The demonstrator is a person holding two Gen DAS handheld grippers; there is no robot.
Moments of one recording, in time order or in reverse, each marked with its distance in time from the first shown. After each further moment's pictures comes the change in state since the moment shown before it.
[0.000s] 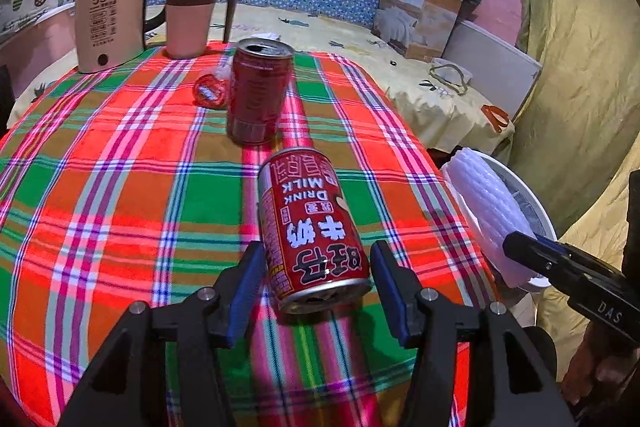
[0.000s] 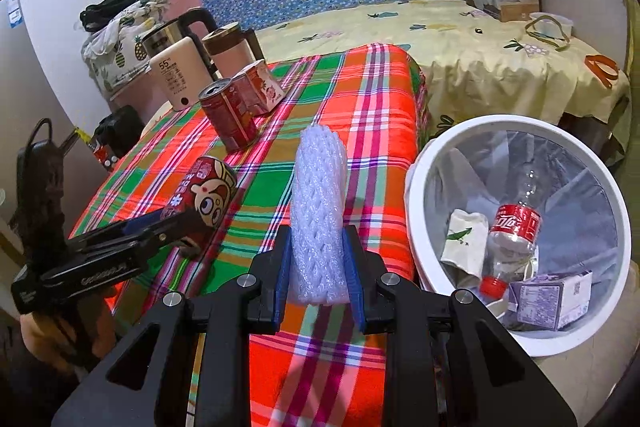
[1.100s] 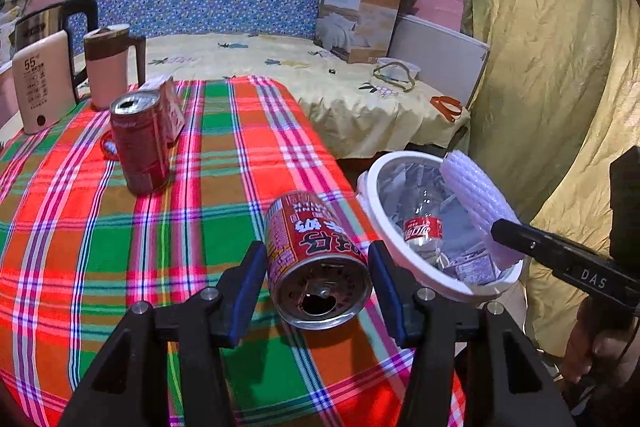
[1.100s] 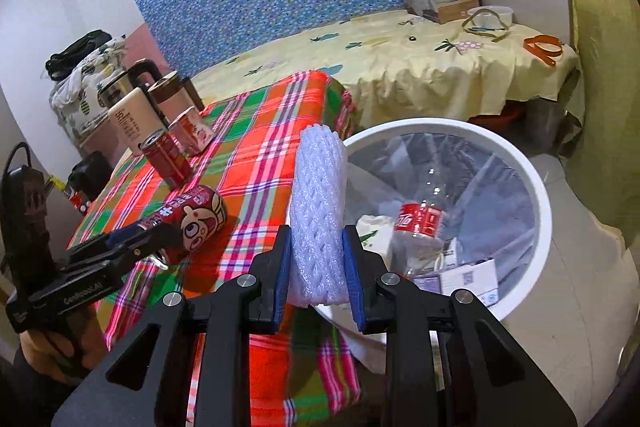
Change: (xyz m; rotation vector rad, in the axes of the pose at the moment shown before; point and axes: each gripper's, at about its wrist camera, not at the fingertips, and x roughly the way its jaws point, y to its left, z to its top) left arm 0.000 -0.077 0.010 0.151 -0.061 -0.104; right arm -0.043 -0.069 -0.006 0.132 -0.094 -0.106
